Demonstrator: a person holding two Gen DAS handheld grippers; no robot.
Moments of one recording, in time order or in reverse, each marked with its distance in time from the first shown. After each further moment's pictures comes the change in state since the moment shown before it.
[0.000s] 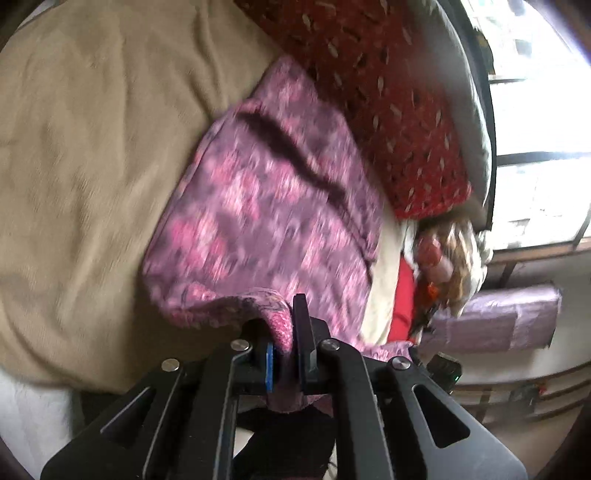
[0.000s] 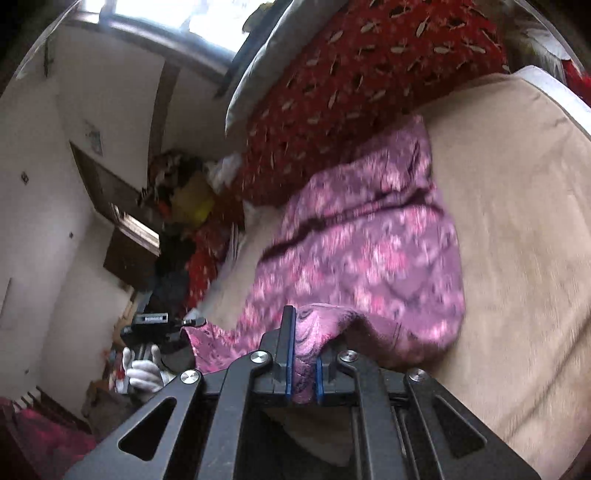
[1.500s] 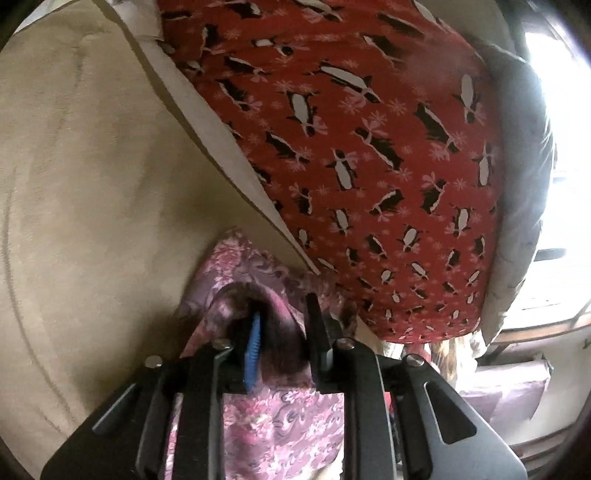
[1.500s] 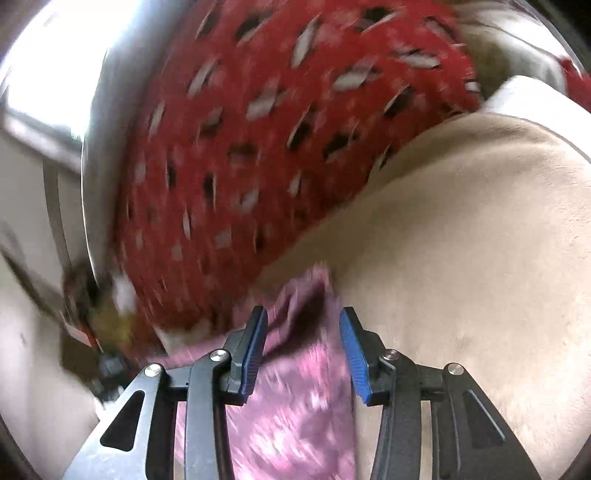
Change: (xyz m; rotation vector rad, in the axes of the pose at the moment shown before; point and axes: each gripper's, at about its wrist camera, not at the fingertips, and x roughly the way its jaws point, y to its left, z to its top) left arm 0.103 -0.044 0.276 -0.110 -0.124 -0.005; right arm 0.140 -0.135 0.187 0.148 -0.097 -0.239
